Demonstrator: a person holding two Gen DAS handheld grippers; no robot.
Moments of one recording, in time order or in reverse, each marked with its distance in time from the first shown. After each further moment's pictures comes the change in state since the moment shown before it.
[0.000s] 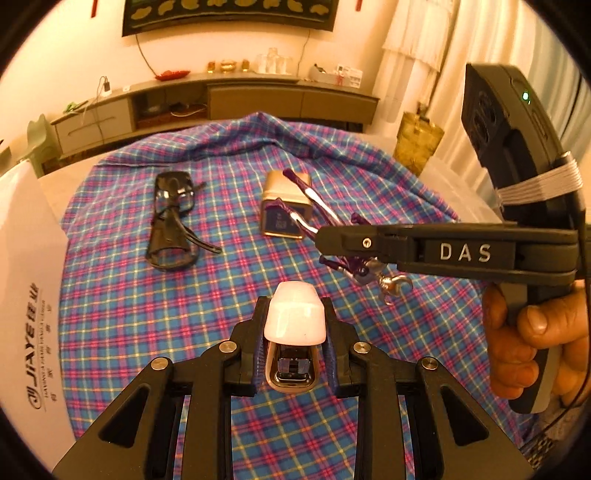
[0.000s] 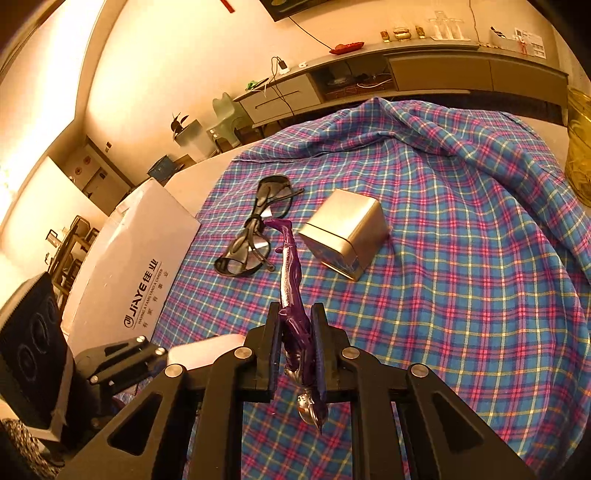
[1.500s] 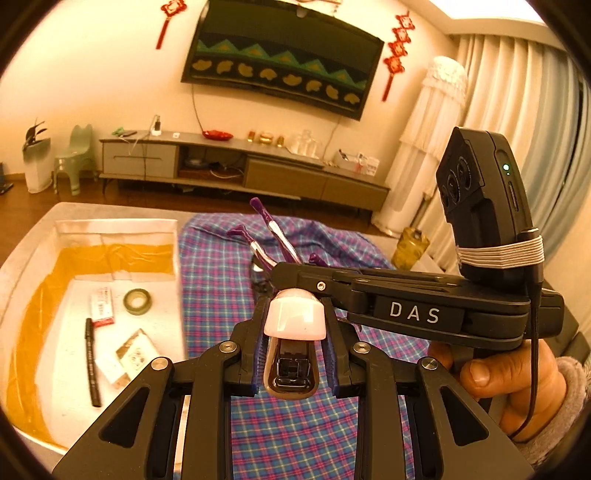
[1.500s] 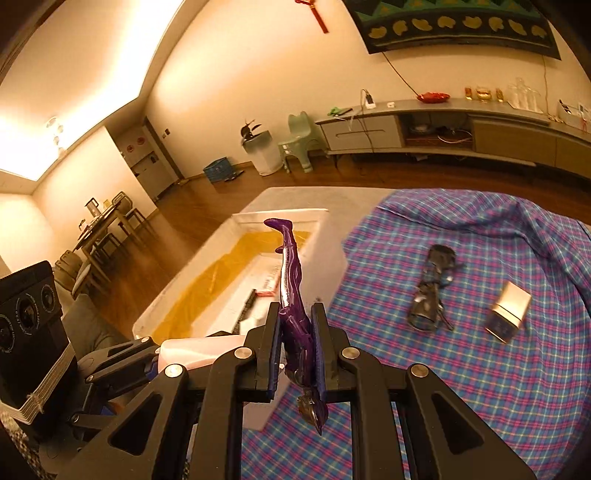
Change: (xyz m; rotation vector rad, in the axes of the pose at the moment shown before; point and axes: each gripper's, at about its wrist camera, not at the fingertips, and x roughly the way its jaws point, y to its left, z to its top) left arm -0.193 0.091 -0.007 -0.163 -0.290 -0.011; right arm -0.032 0.210 0.017 -0.221 -0.103 0.131
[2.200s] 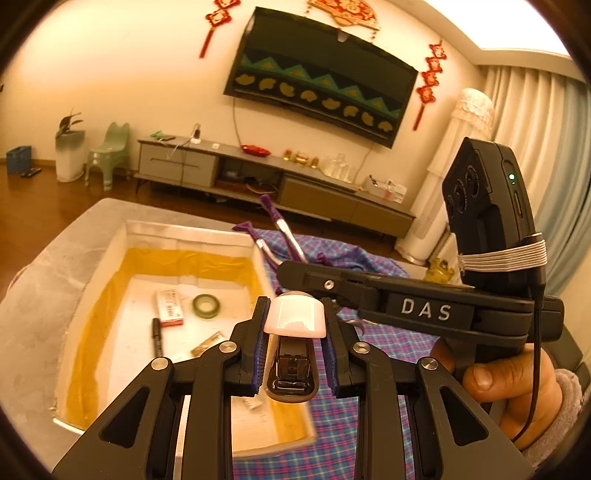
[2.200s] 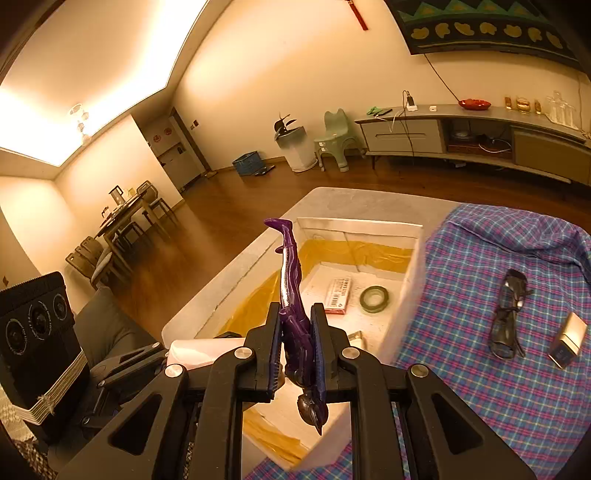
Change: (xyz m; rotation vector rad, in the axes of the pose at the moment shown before) left arm -0.057 0.085 -0.005 -0.094 -0.065 0.078; right arm 0.049 0.079 0.020 -0.050 0.018 0.085
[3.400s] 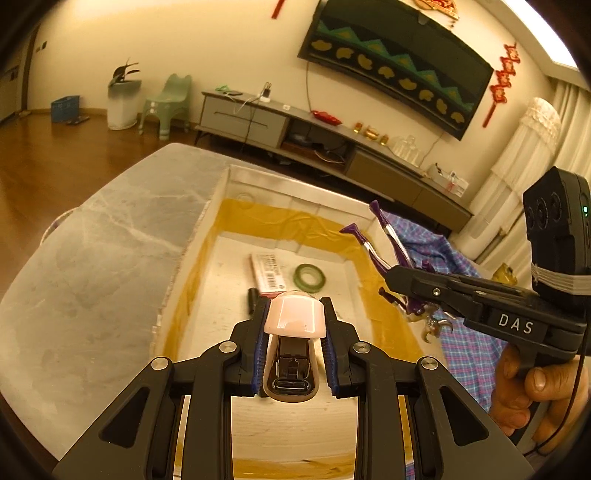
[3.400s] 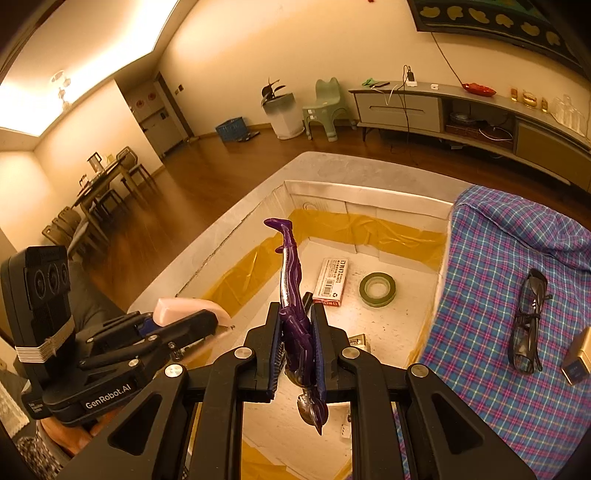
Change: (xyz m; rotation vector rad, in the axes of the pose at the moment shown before) left arm 0.037 0.116 -0.008 -0.142 0.132 0.178; right arm 0.088 0.000 0.003 -0.043 0.144 -0.094
